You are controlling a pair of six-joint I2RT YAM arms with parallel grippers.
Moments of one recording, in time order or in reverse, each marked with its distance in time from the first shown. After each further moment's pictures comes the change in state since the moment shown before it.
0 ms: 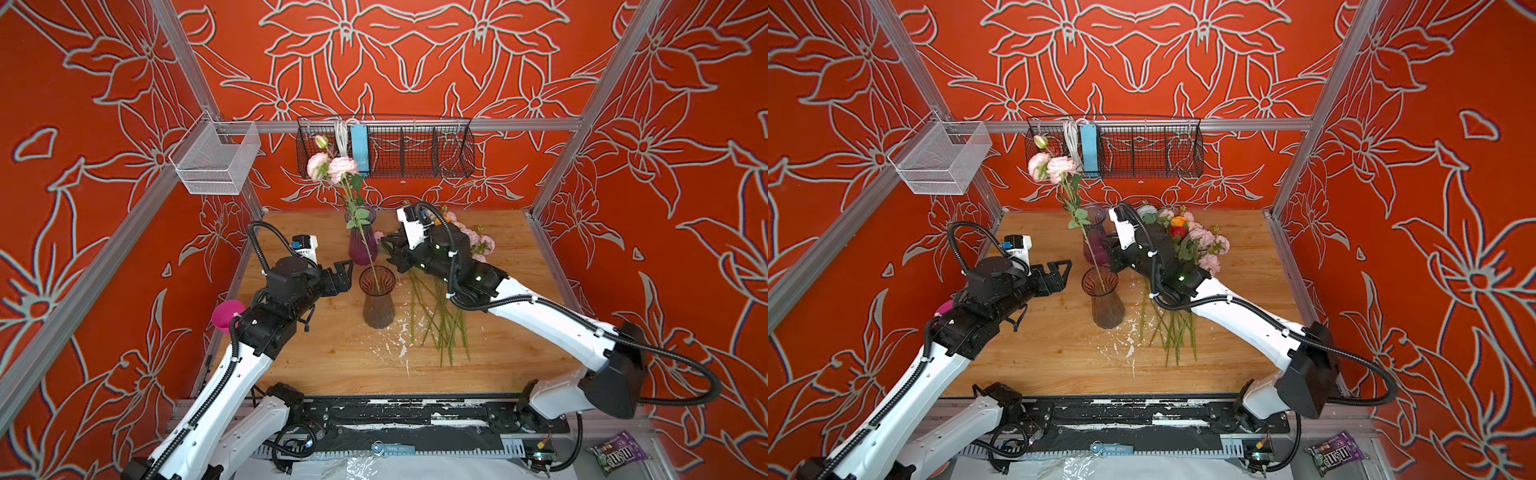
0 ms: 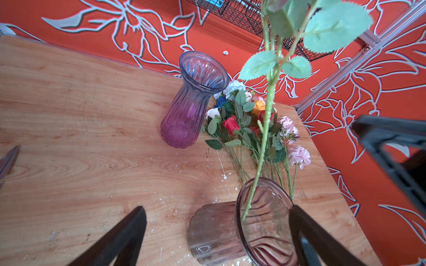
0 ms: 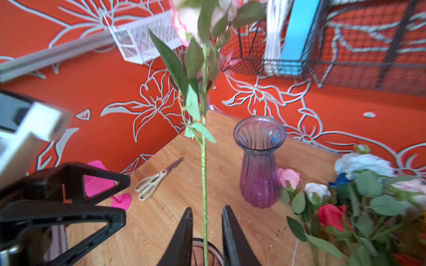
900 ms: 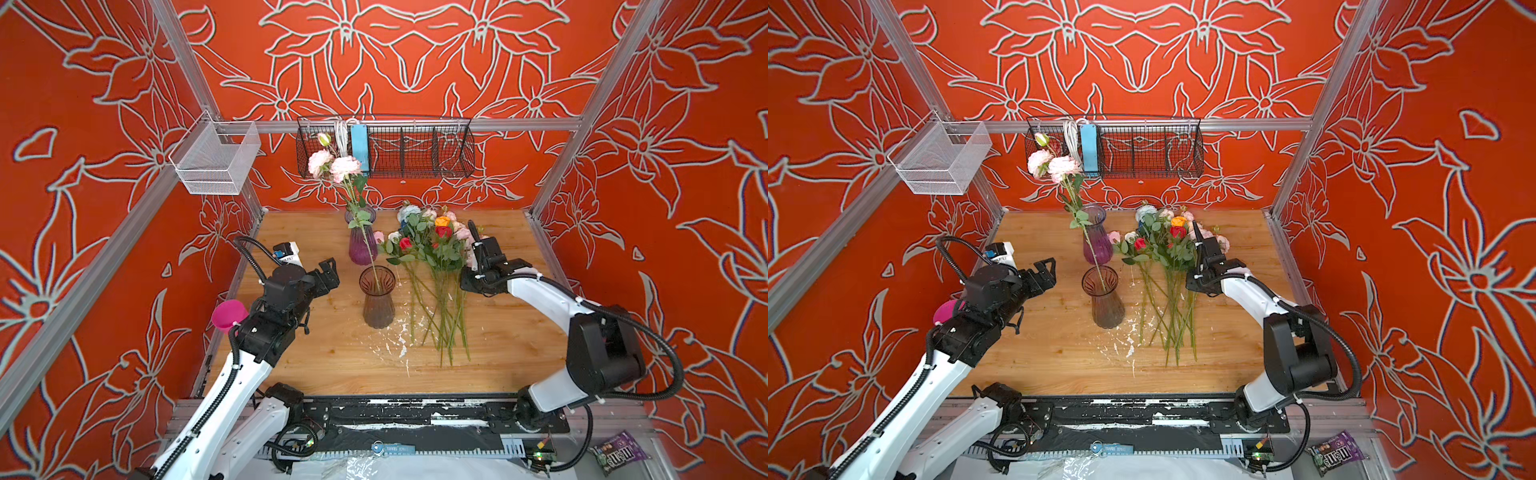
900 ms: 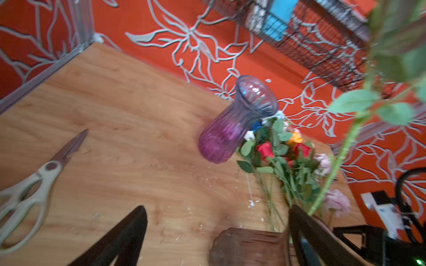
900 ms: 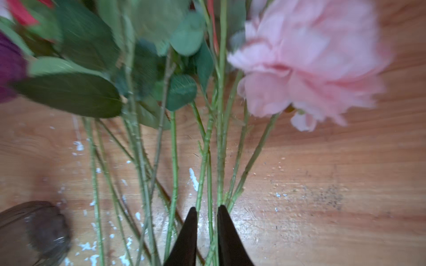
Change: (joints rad) left arm 0.068 -0.045 -0.103 0.035 -0.227 -0.123; right arm -0.568 0.171 -0.261 -0.498 -0.101 0.201
